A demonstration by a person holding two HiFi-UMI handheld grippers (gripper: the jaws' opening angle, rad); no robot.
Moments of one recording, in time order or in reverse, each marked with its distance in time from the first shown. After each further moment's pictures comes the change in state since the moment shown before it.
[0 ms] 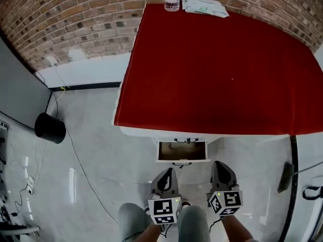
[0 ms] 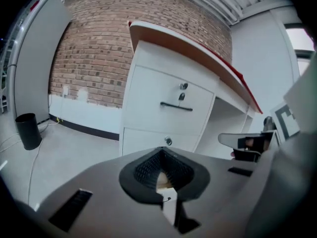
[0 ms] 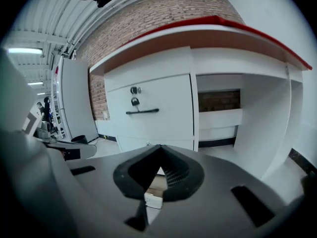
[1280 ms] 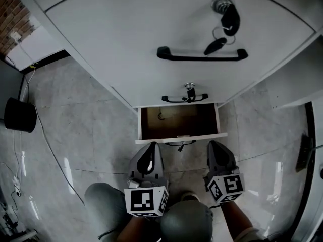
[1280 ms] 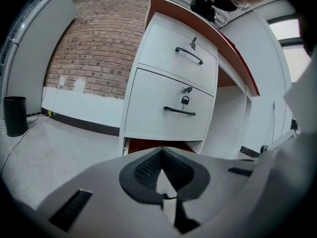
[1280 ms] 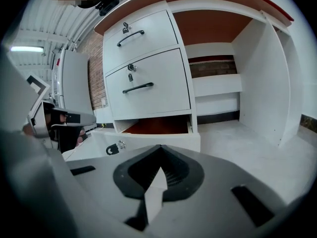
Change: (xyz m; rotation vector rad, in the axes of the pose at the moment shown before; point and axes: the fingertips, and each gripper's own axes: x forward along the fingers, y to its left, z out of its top) left arm 0.101 0.064 -0.155 0.048 -0.095 -0.048; right arm 0.094 -0.031 -0.248 0.047 0.024 0.026
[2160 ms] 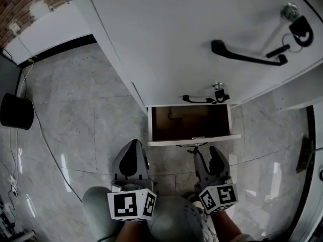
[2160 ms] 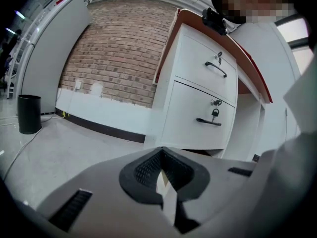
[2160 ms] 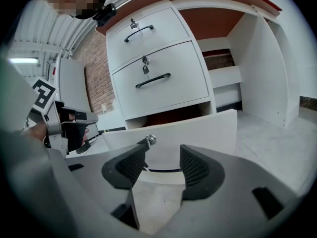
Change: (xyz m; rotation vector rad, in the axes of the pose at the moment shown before) left arm -0.019 0.086 0.018 -0.070 -0.070 0.112; right arm 0.014 0.063 -0.018 0.099 -0.035 0.000
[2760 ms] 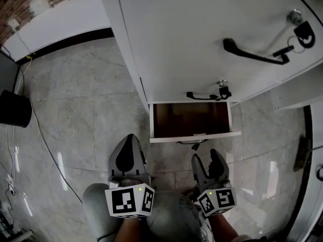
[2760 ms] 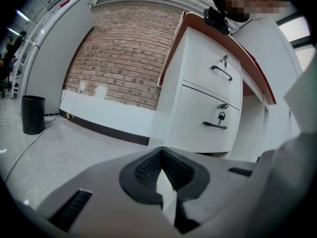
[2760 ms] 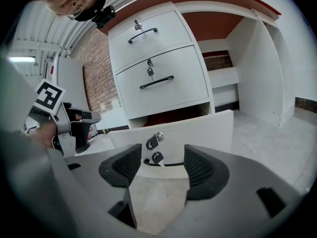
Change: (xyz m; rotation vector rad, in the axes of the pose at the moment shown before) left arm -0.001 0.017 0.008 -0.008 -0.027 0.035; right arm -0.015 0.014 -0.002 -0.002 0.018 -0.028
